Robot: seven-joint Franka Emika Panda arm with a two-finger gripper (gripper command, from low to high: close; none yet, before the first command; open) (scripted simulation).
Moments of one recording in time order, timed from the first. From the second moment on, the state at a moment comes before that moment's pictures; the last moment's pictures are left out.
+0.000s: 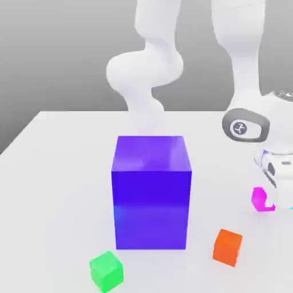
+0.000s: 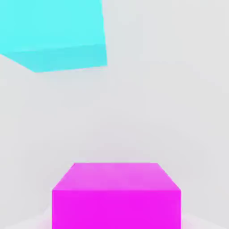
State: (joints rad) arm 0.63 0.17 0.26 -2.71 -0.18 2.88 0.23
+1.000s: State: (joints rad) arm -0.12 0.26 -0.05 -2.50 0.03 2.76 -0.02
